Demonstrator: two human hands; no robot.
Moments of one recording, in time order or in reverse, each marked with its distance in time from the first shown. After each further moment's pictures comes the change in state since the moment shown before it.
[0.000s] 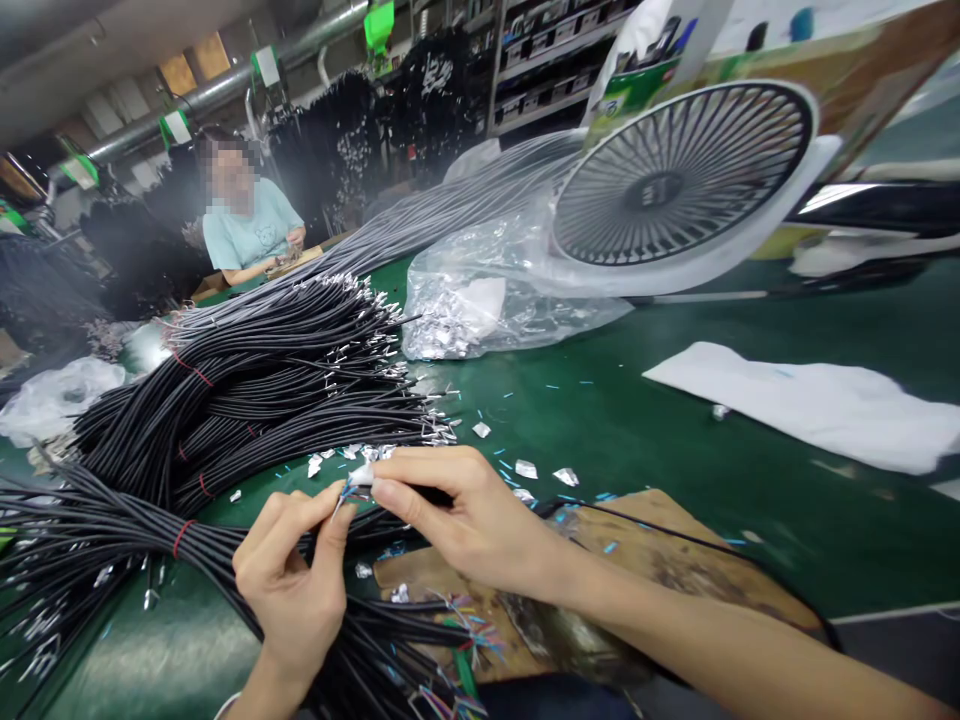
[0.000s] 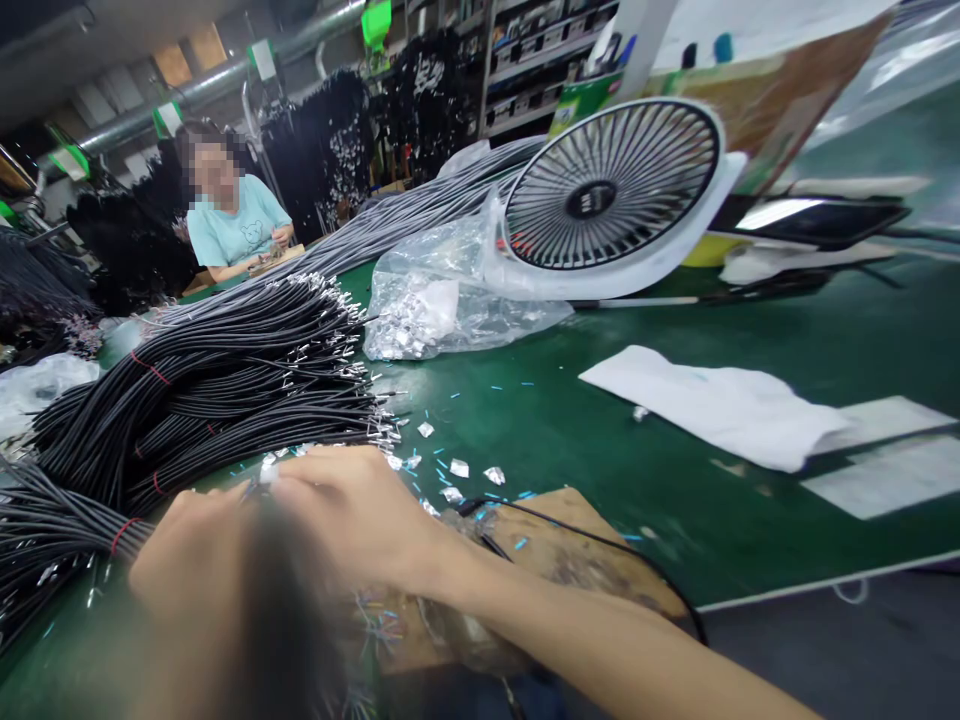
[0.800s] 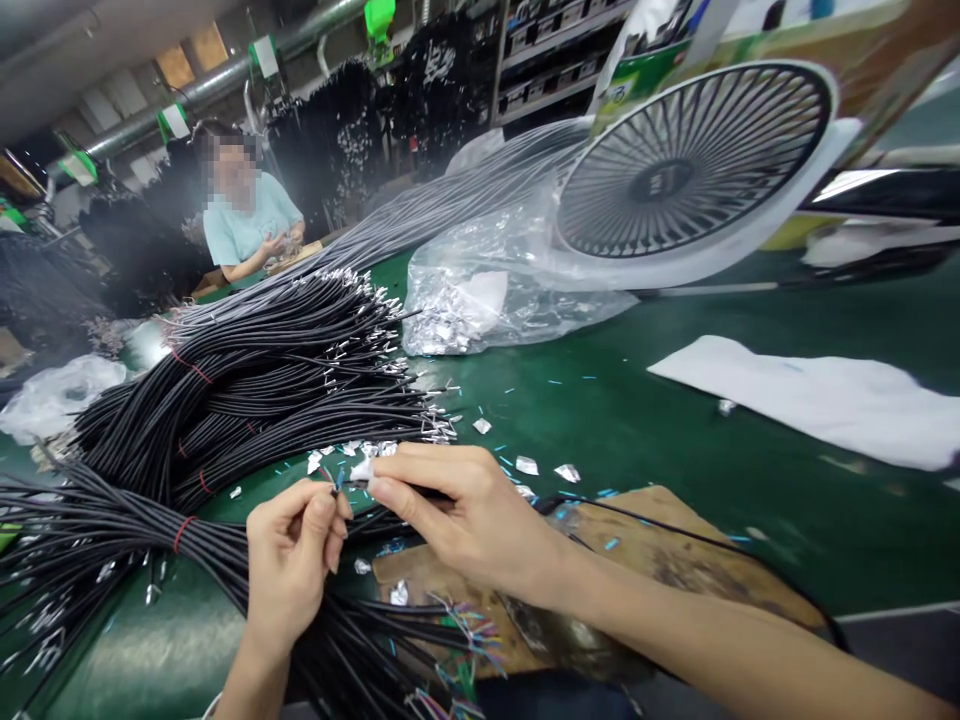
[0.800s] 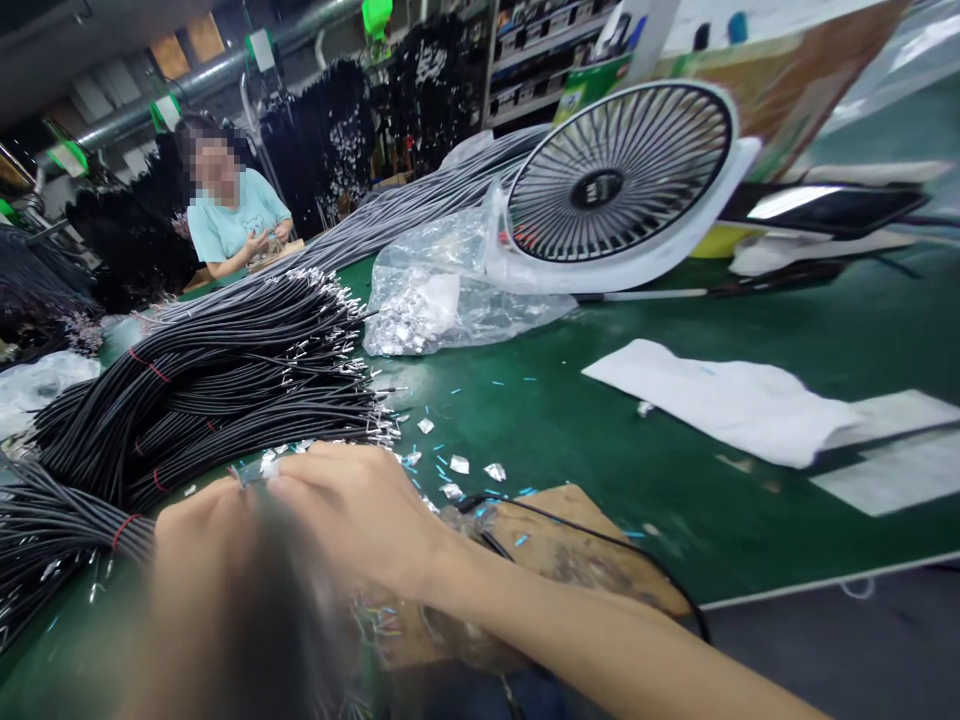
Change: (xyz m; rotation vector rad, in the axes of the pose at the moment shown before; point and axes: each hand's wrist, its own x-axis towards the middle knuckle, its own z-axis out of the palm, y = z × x) left_hand 0.009 0.031 -0.003 -0.217 -0.270 -0.335; right_hand -0.006 0.004 0.002 -0.148 0.042 -0.050
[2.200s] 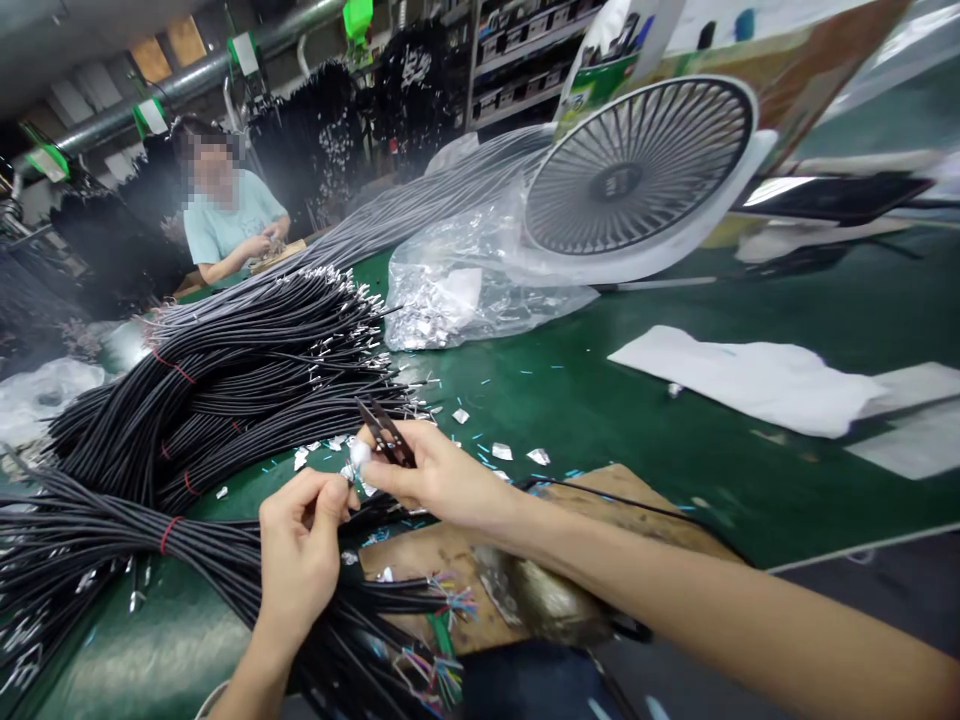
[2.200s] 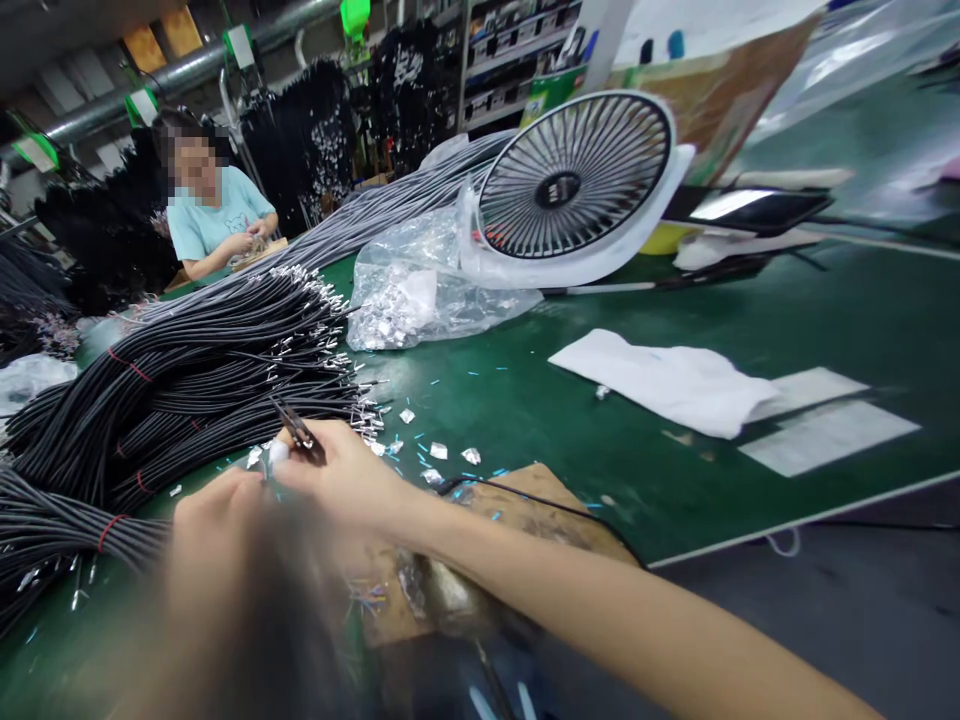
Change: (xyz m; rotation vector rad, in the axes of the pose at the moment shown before) left_hand 0.004 0.004 0.009 0.208 -0.062 0.074; right_hand 0.012 0.009 0.003 0.676 -0.126 0.482
